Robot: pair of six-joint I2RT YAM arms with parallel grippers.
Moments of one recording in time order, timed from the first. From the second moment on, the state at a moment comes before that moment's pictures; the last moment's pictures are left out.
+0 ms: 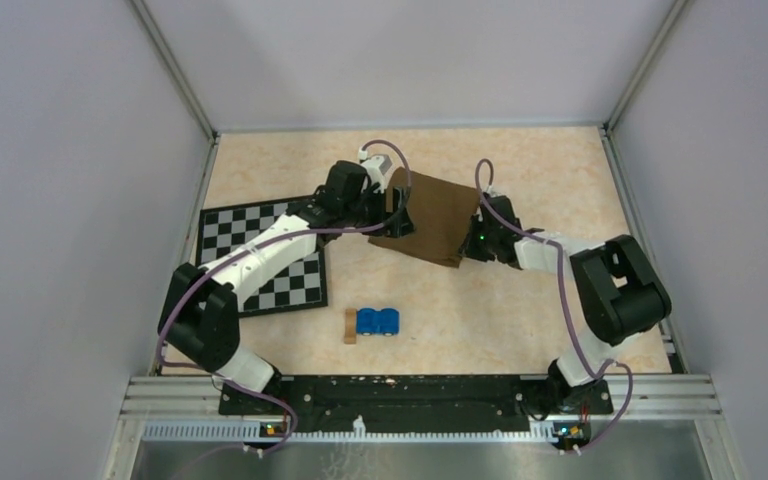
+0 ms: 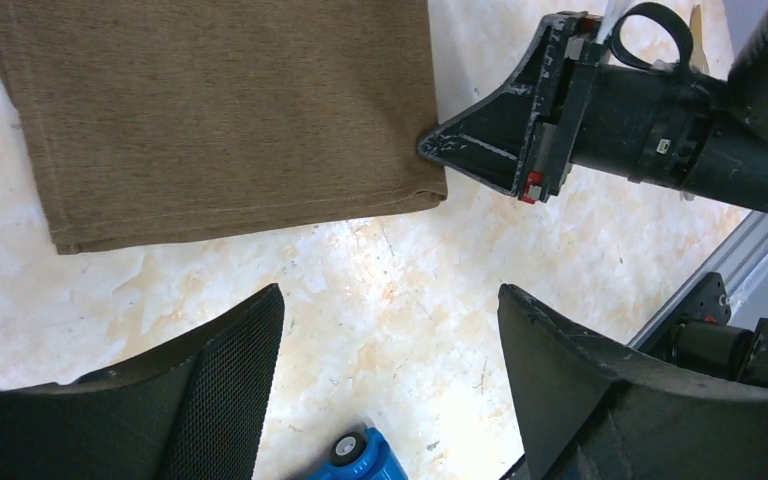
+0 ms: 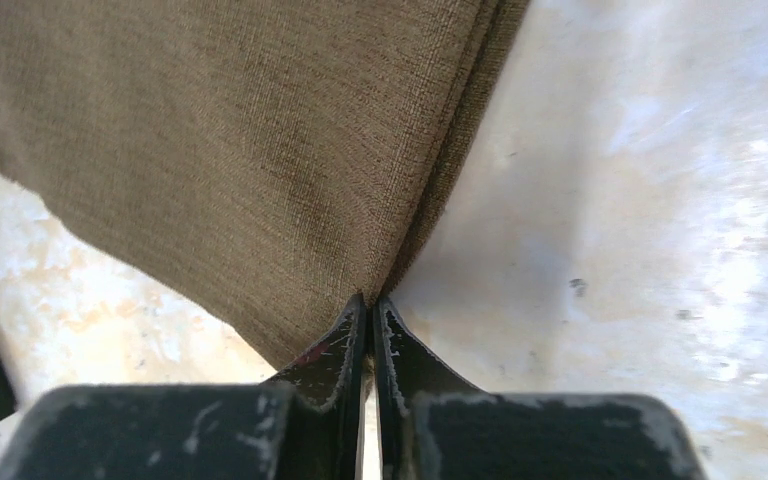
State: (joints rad) left arm -0.57 1.55 1.16 -0.26 0.30 -0.43; right arm 0.41 1.67 0.79 0.03 -0.08 0.62
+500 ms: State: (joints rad) left arm -0.49 1.64 1.11 -0.03 0.48 -0.67; right arm 0.26 1.46 0.93 -0.34 -0.01 0.44
